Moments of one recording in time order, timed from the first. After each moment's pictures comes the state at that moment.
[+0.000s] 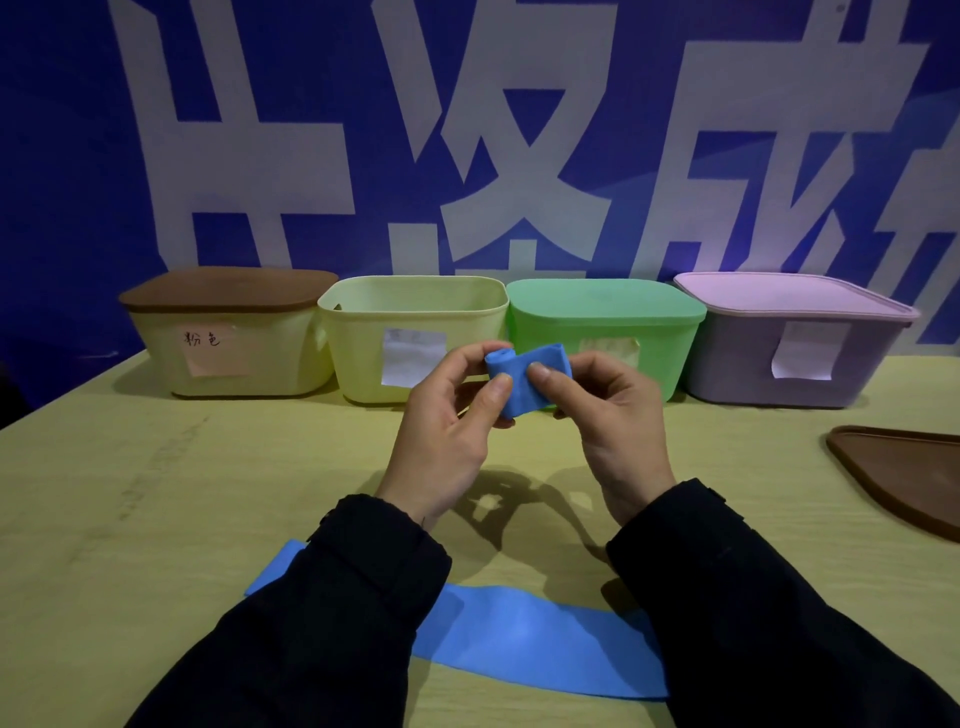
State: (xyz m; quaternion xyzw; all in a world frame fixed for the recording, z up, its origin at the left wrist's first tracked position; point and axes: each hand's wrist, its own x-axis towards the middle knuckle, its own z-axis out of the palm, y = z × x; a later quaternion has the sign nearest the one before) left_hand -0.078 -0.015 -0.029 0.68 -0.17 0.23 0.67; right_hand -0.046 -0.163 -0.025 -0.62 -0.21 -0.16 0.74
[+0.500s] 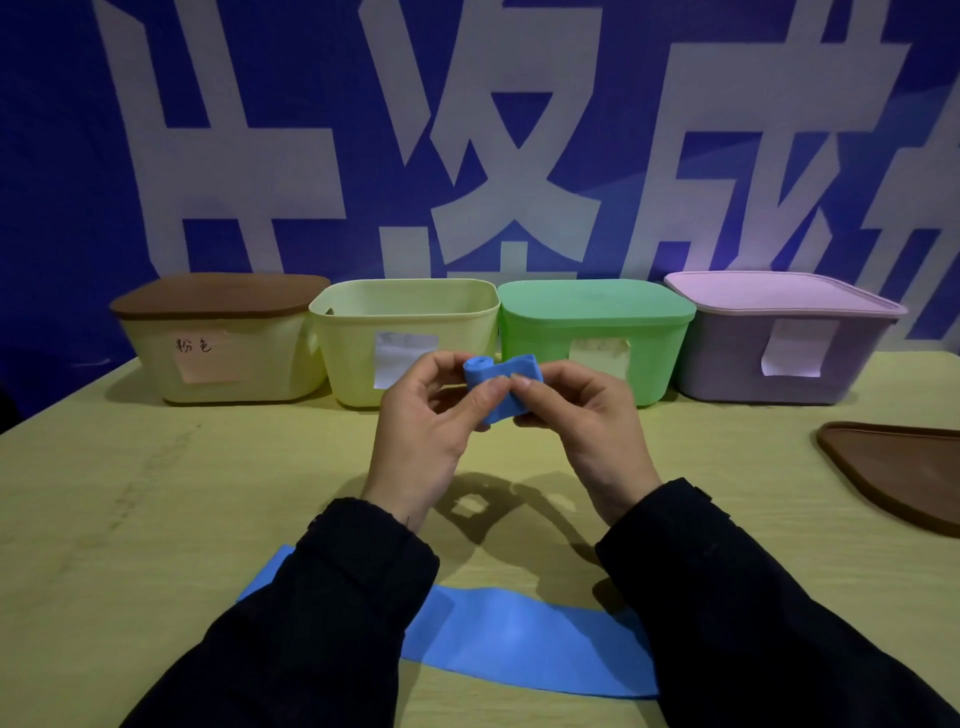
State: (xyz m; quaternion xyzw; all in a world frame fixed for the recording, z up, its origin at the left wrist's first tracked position) left_hand -0.081 -0.014 -0.024 0.66 -0.10 0.24 0.71; right_hand -0.050 -0.163 -0.025 -0.63 -0.24 -0.09 0.73
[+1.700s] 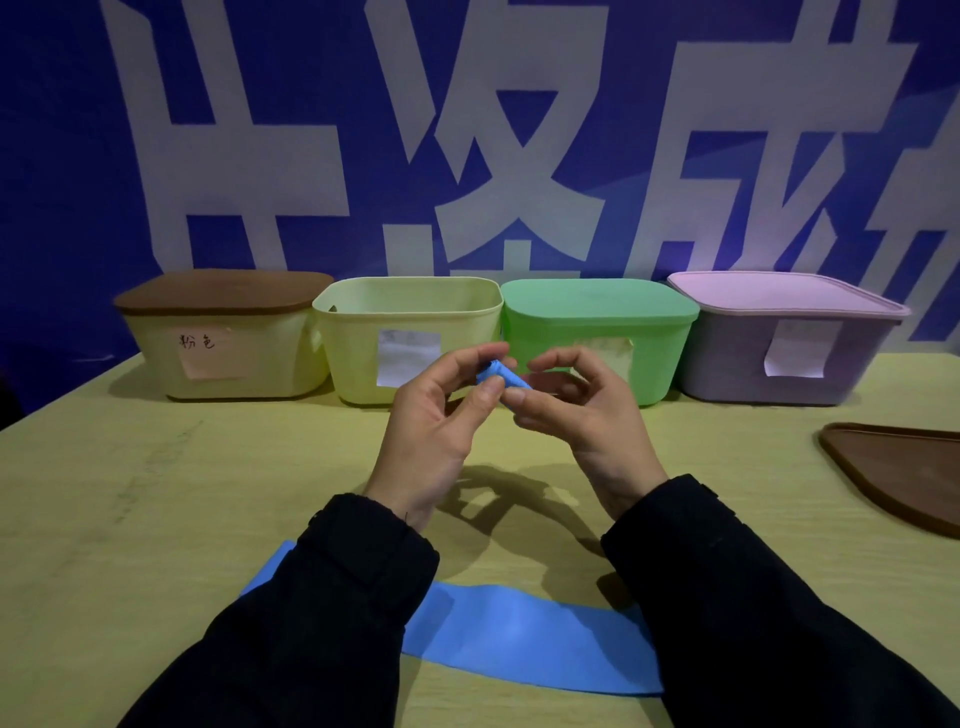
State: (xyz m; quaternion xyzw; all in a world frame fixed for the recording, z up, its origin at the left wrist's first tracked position) left_hand -0.077 -0.010 -0.031 0.66 -0.16 0.21 0.70; right_hand -0.045 -0.166 -0.026 -0.61 -0.22 -0.06 0.76
